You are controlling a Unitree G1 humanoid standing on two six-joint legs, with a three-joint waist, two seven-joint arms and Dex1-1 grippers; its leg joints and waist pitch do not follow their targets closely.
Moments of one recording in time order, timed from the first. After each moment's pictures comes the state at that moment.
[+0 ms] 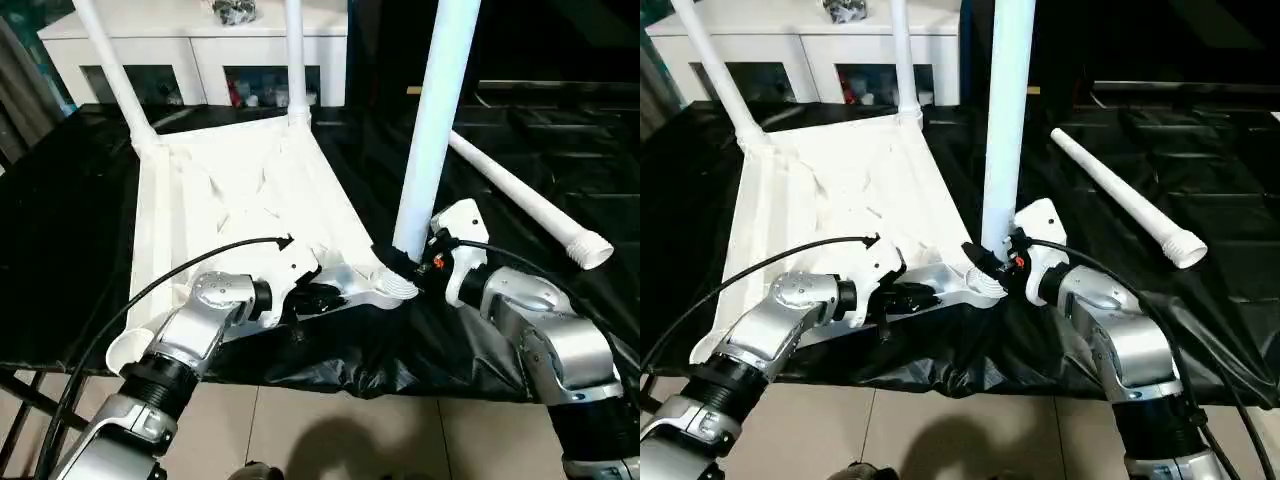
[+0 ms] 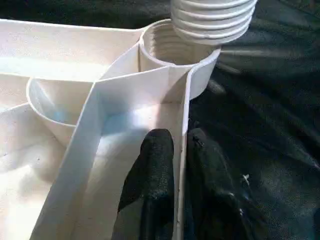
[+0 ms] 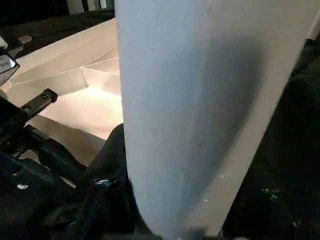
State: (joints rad) left arm -0.51 0.29 -0.31 0.46 -0.06 0.23 -0.95; right arm -0.33 -0.34 0.09 -0.02 0.26 0.50 0.60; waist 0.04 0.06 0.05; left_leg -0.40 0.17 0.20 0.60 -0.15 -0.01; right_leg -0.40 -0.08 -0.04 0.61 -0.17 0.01
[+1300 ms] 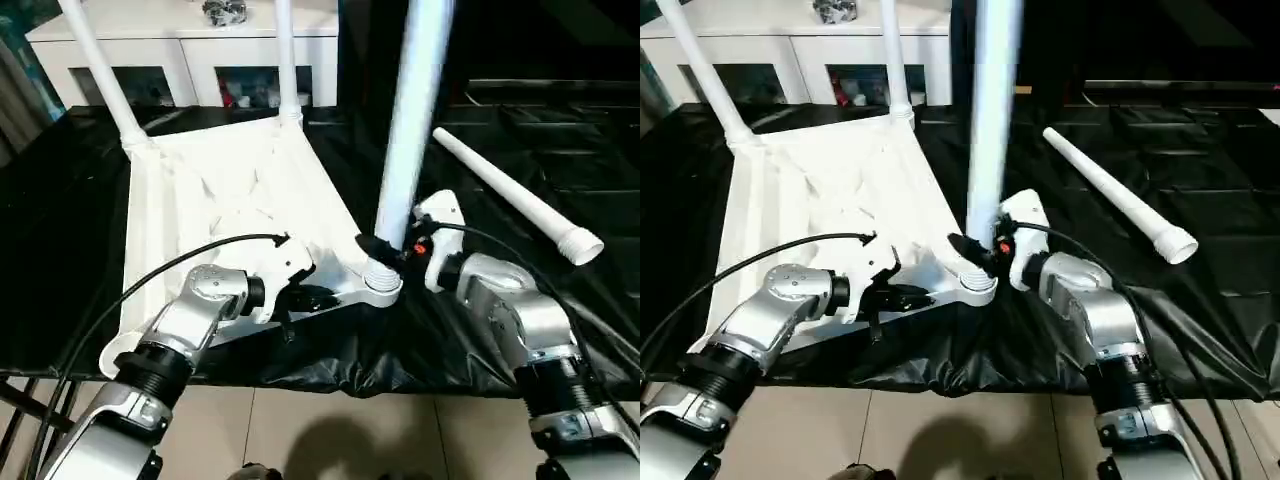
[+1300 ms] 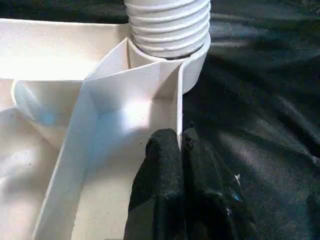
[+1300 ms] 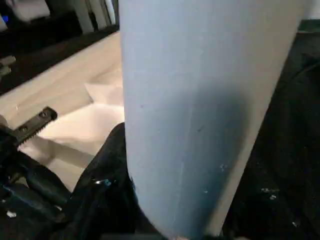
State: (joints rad) left arm -0.54 0.31 -0.31 0.52 -0.06 0.20 -1.02; right arm -0.45 -0.25 0.04 0.31 0.30 0.36 0.69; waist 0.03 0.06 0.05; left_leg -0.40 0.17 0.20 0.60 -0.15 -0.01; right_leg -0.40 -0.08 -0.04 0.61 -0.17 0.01
